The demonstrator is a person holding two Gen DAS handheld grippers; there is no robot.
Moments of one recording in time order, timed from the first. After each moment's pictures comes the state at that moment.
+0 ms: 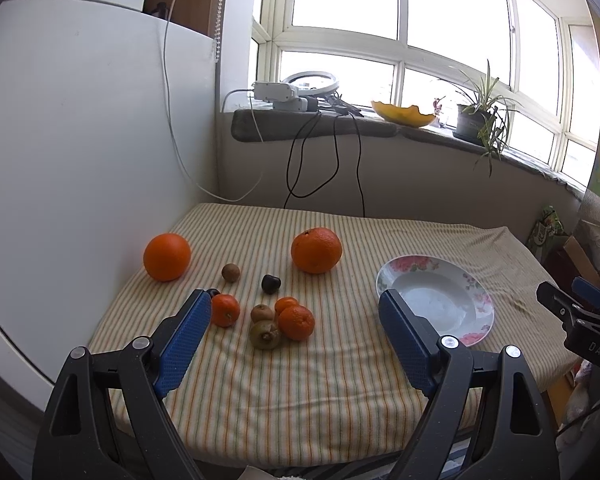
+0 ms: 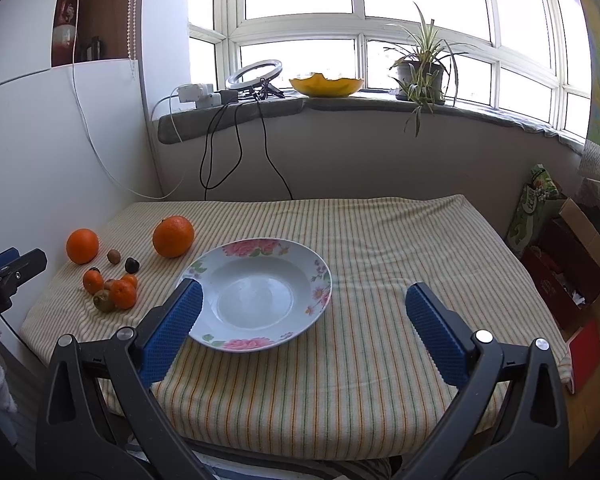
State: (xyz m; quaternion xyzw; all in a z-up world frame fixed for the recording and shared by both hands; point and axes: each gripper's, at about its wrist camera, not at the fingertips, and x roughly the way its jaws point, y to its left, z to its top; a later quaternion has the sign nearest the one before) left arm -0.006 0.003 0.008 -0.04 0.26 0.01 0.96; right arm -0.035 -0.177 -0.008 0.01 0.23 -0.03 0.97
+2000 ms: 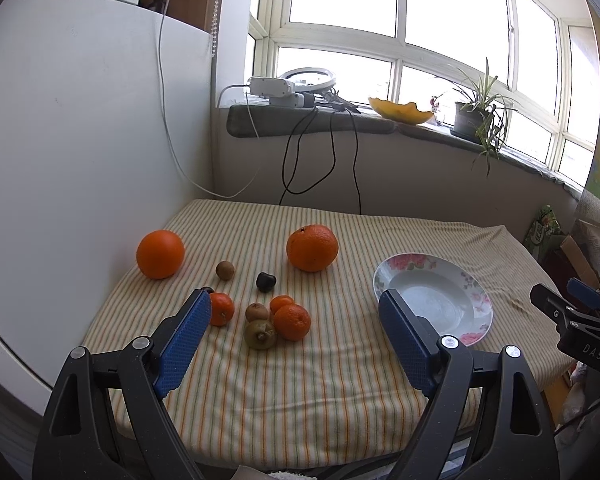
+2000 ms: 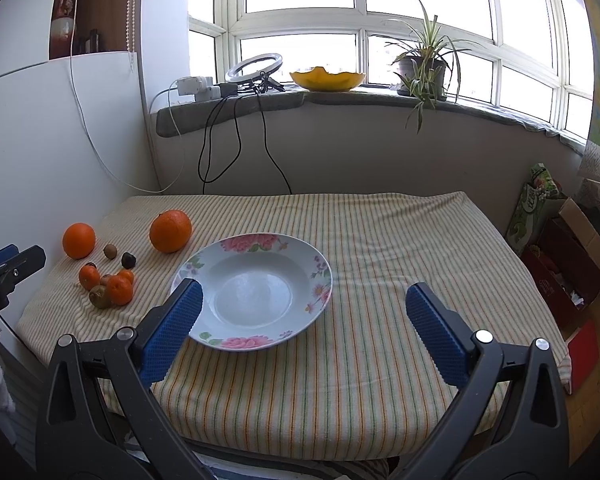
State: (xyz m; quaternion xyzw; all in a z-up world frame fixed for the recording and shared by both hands) left arm -0.002 0.002 0.006 -0.04 0.27 0.00 0.96; right arm -0.033 -0.177 -0.011 0.00 0.24 -0.03 0.97
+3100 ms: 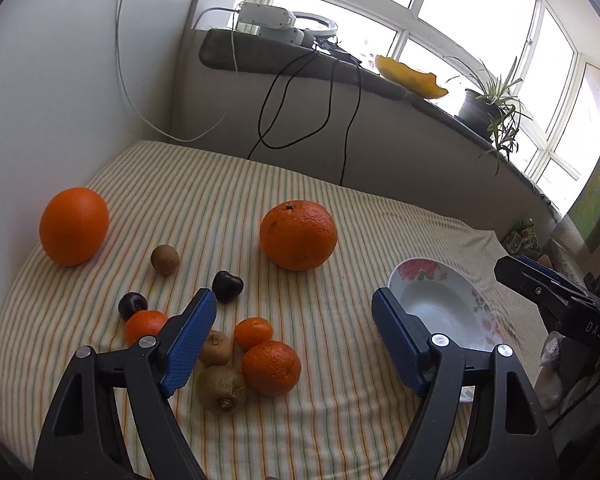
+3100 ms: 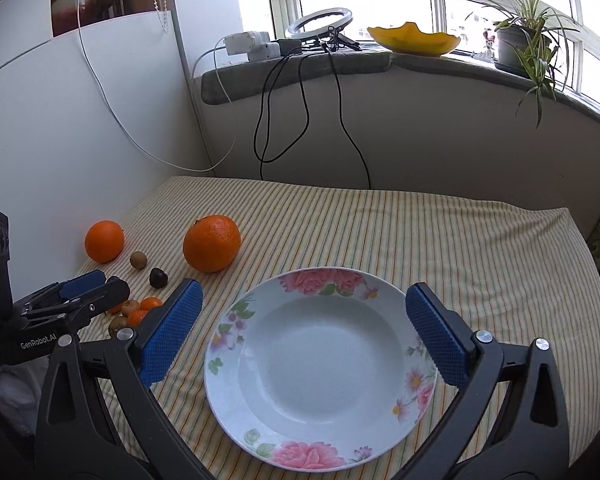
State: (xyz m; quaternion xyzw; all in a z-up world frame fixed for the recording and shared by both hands) left arm 0.112 0.031 -0.046 -0.14 0.35 -0.08 0.92; right arm 0.110 -0.141 -0.011 0.00 0.33 0.10 0.94
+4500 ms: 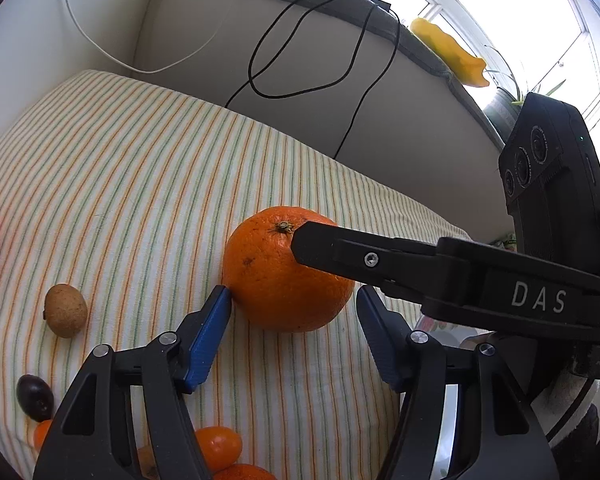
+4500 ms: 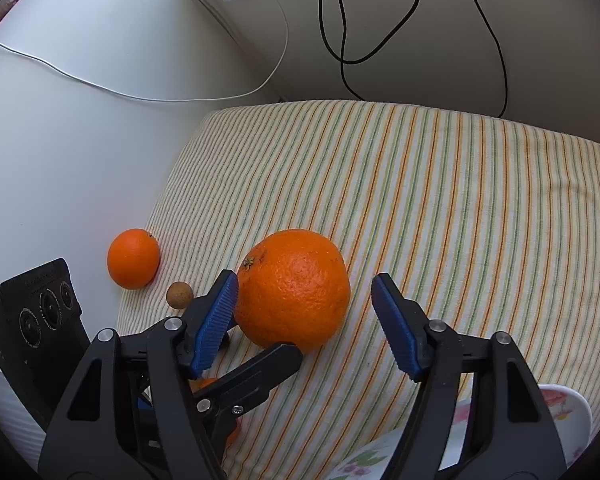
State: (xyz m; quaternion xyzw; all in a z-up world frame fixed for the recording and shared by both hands) left arm 0.215 0.044 -0.082 -0.23 0.44 -0.13 0.86; right arm 0.303 -0.037 -0.086 0.09 0.54 0.22 0.81
